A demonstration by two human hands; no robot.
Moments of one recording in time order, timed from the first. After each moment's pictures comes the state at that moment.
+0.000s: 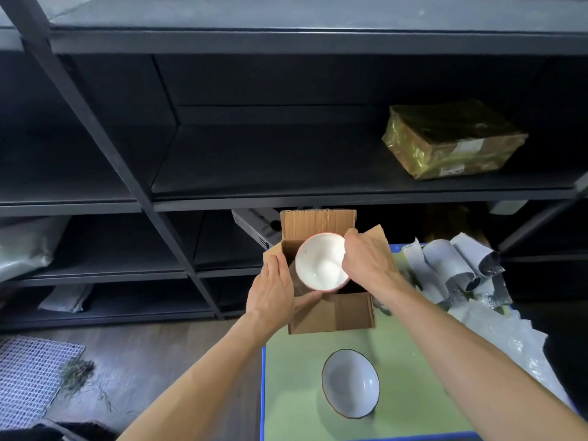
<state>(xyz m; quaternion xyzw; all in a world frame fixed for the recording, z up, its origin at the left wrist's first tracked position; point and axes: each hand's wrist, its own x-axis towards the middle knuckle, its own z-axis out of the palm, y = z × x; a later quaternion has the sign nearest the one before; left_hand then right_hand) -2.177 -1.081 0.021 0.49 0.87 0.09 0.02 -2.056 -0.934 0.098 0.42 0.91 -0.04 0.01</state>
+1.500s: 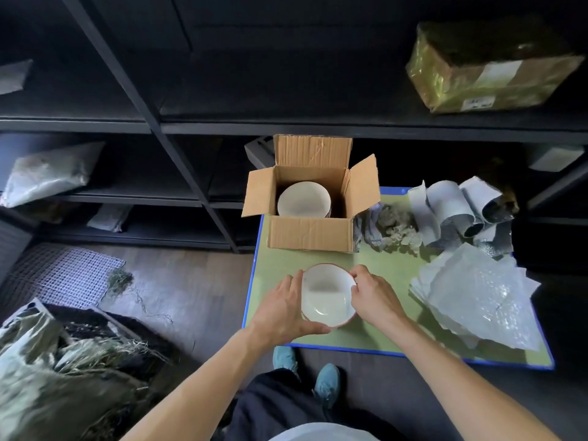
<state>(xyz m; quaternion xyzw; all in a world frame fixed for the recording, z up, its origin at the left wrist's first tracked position) -2.018 -1.164 -0.011 0.44 0.84 0.12 0.29 -1.892 -1.007 -0.009 0.40 0.87 -0.28 0.07</state>
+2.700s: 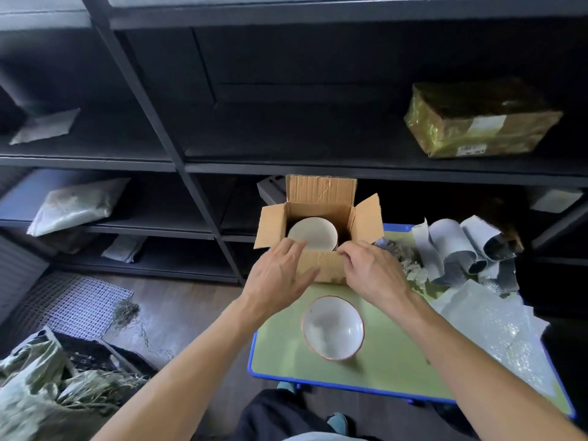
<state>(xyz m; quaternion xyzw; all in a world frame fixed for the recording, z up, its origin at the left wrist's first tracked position) -2.078 -1.130 0.072 0.50 0.85 0.16 0.02 -1.946 -0.980 0.080 0.28 0.95 -0.14 -0.07</state>
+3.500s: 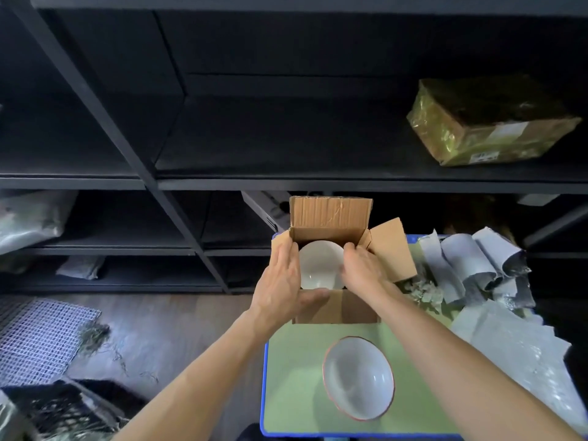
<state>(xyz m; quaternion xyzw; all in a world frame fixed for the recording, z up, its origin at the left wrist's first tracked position) -2.176 -1.077 0.022 0.51 0.84 0.19 0.09 -2.071 -0.933 0.030 0.42 0.89 -0.11 0.11</state>
